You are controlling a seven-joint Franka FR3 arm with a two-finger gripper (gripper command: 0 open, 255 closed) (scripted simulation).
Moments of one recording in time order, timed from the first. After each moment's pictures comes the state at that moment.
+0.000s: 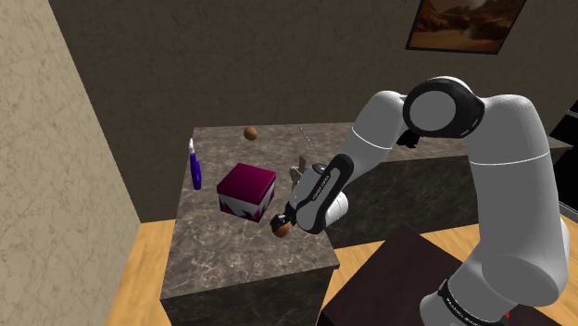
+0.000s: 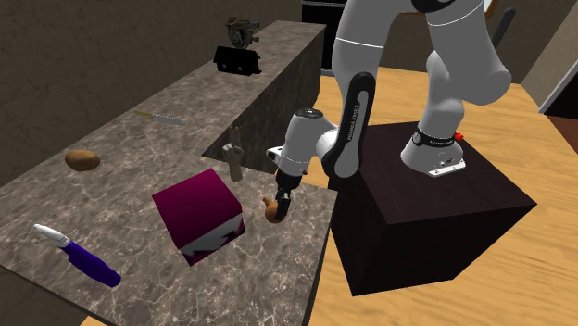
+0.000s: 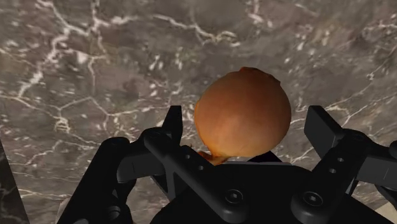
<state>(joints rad) -0.01 0.61 0.21 -2.34 0.15 3.25 0.15</state>
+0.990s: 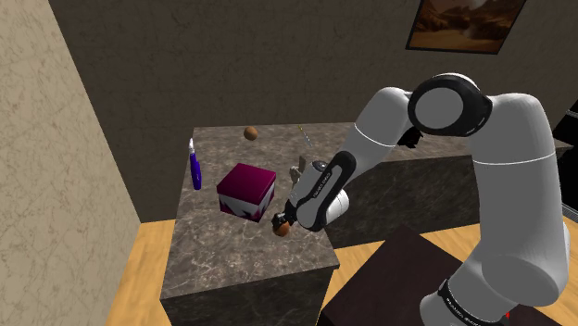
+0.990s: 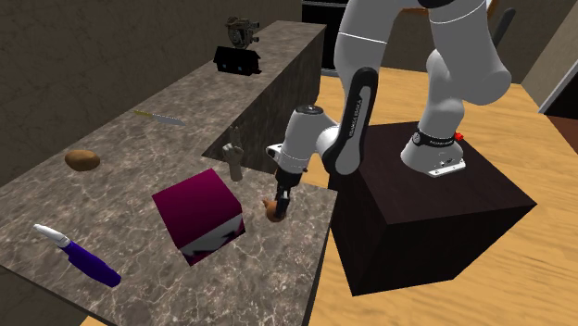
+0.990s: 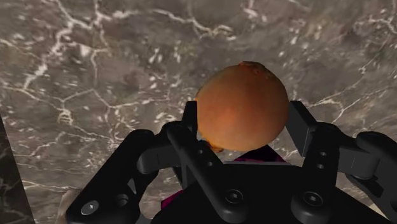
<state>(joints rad) -0.01 0.58 0.21 -2.35 0.15 3.23 0.16</state>
